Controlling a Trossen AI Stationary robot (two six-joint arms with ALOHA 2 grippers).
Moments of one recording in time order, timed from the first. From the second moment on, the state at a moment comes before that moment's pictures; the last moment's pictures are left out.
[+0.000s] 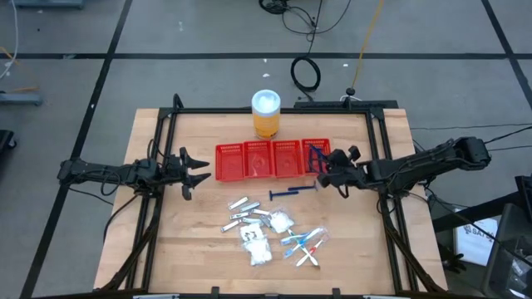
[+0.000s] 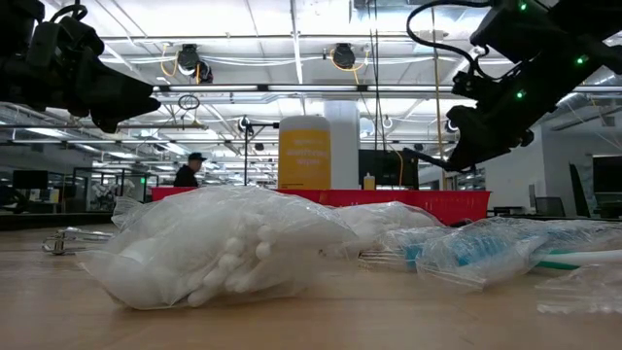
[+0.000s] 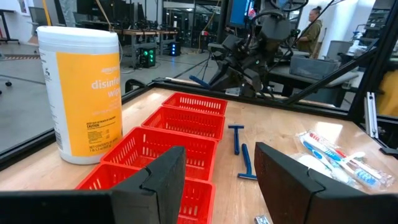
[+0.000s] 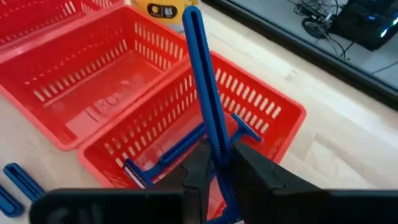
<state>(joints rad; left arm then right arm) -0.09 0.15 0.02 0.11 -0.27 -0.11 0.08 1.12 0.47 -0.28 0.75 0.66</state>
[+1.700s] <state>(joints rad) -0.09 0.15 0.02 0.11 -0.27 -0.11 0.17 1.22 0.45 0.13 0.23 0.22</state>
